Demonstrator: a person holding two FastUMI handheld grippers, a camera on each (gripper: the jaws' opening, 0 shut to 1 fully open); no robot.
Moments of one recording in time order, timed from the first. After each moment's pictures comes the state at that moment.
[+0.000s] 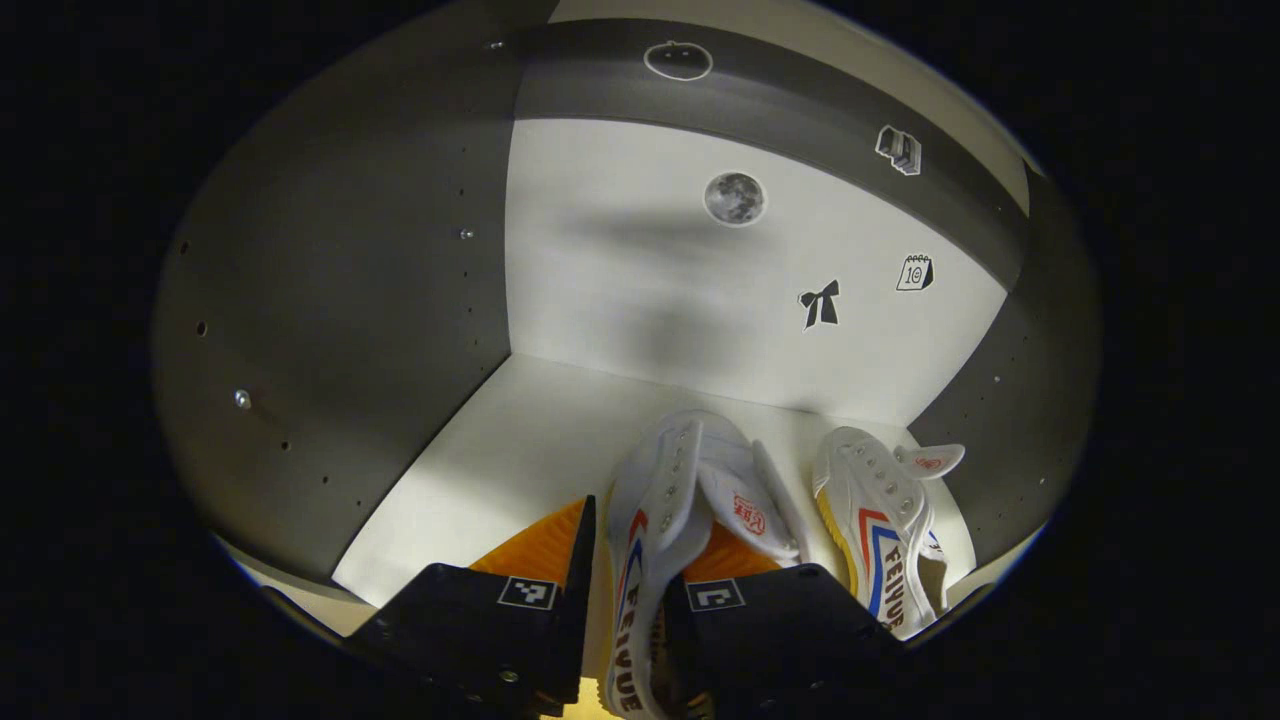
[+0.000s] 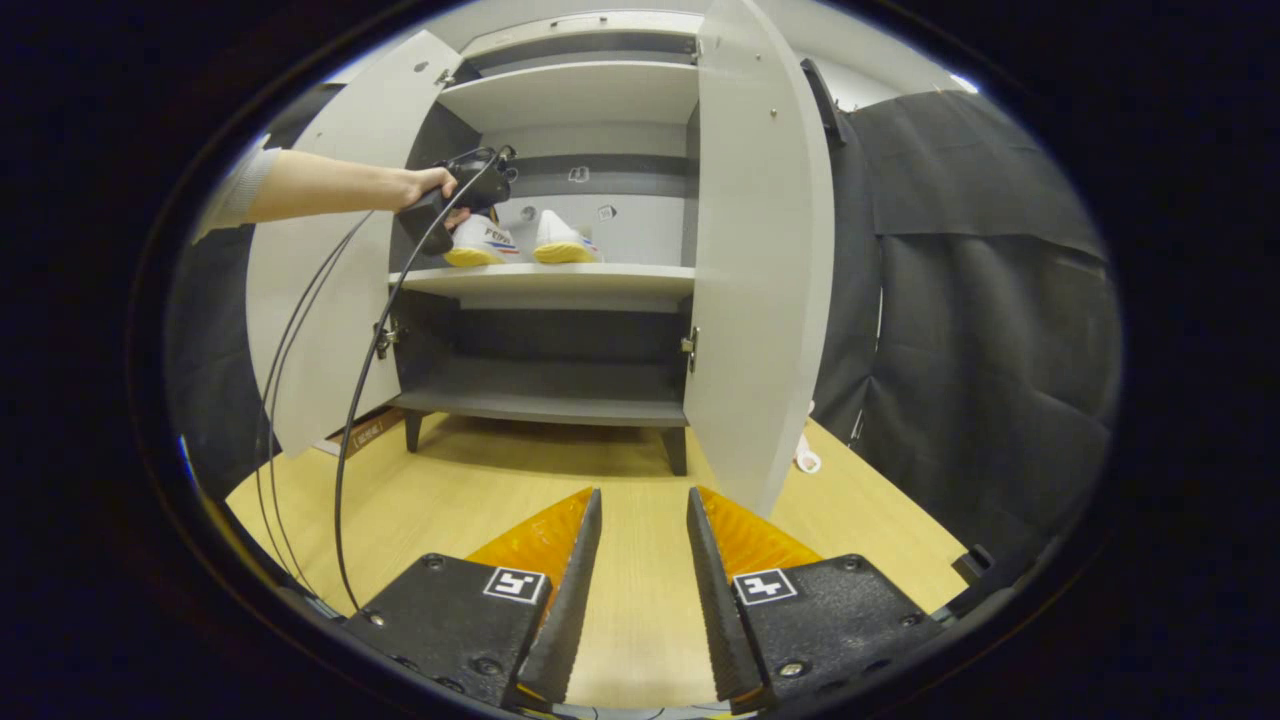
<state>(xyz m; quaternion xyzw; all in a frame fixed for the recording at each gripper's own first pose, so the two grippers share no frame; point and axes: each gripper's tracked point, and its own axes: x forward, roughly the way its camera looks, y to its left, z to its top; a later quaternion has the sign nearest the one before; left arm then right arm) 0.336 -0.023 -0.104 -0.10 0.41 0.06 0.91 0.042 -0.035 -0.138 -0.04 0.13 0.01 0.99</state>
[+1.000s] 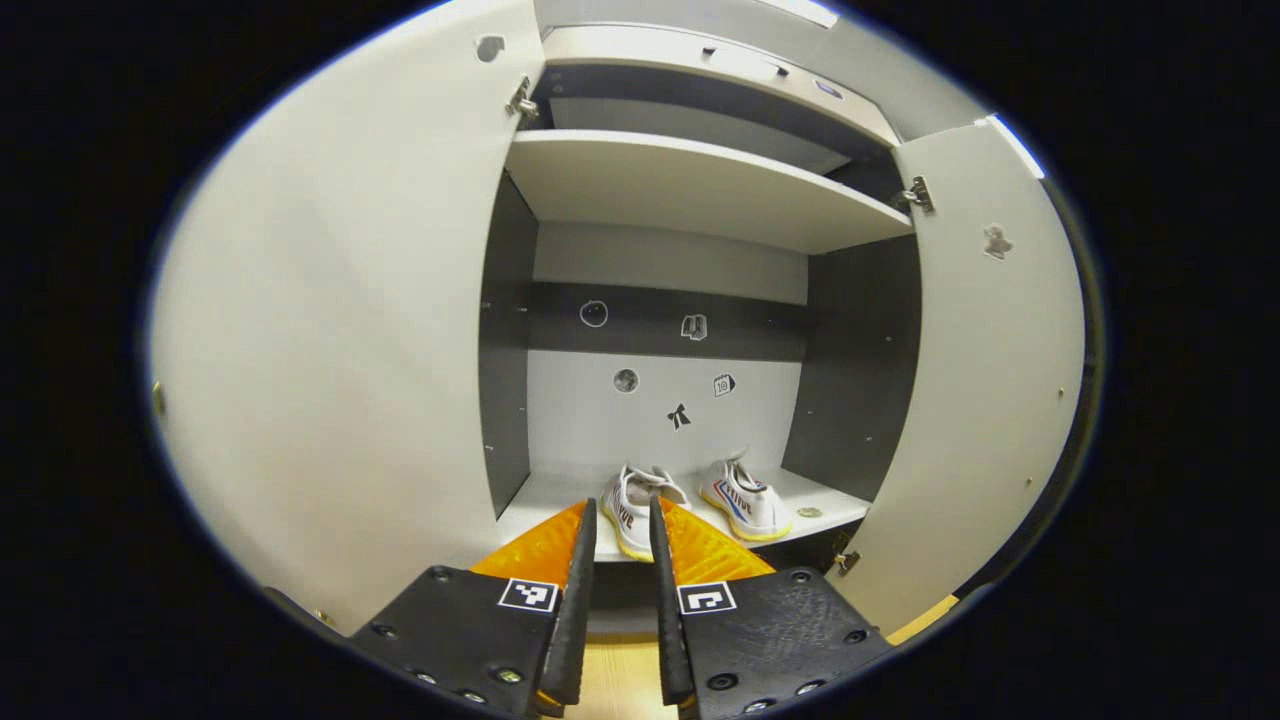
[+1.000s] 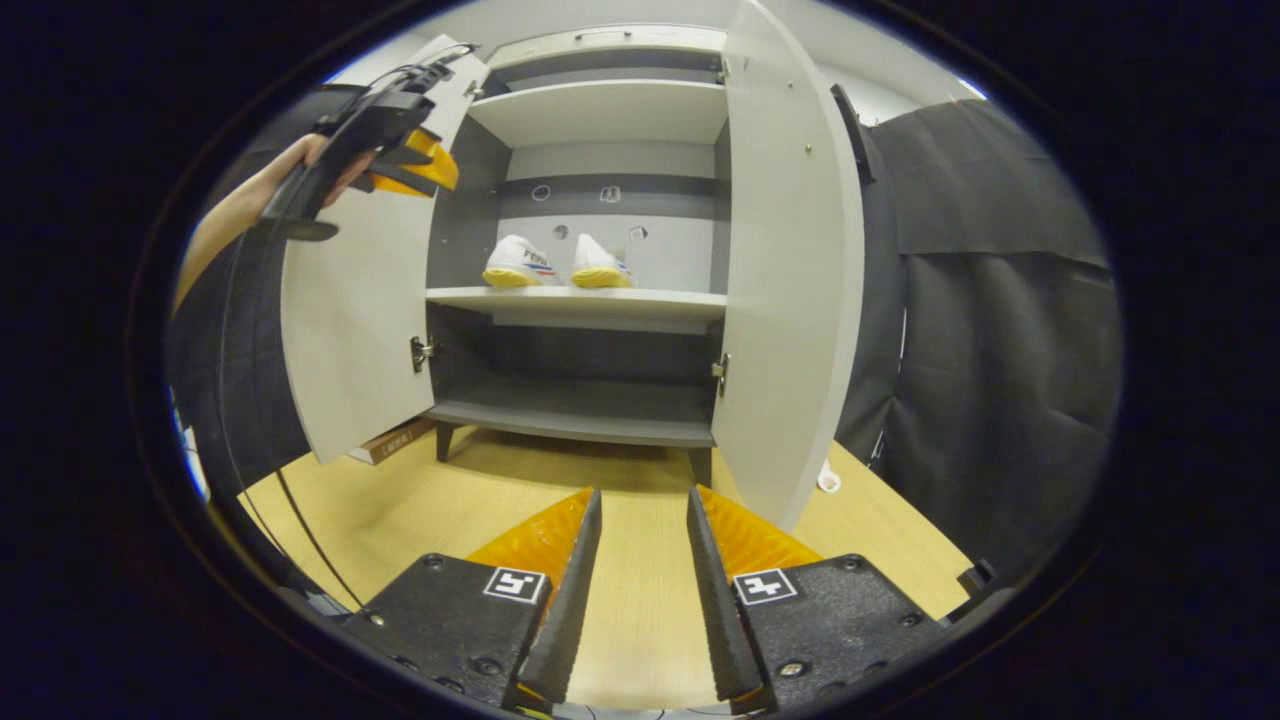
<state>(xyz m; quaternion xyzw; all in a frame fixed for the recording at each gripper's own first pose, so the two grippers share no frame) 0.111 -0.033 0.056 -0.02 0.12 -0.04 0.99 0.032 -0.014 -0.119 -0.05 0.10 0.05 0.99</state>
